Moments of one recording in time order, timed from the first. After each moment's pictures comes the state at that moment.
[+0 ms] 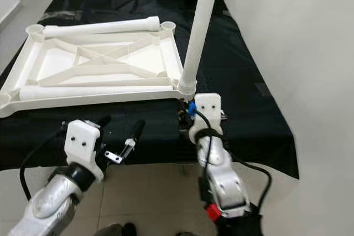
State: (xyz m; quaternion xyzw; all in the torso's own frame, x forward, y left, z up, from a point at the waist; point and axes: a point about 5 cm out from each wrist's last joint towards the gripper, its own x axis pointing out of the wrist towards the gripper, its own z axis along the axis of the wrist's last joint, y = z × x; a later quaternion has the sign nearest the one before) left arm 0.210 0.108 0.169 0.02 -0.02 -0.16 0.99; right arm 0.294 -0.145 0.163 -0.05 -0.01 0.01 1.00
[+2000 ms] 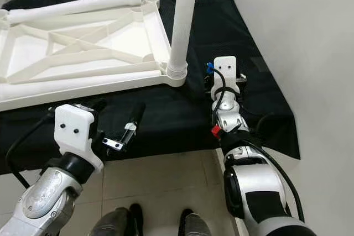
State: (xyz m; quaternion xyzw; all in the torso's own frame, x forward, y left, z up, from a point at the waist) left arm 0.199 0.093 0.222 0.01 -0.07 -0.15 0.99; right arm 0.406 -0.194 0.202 -0.10 -0.03 -0.13 0.99
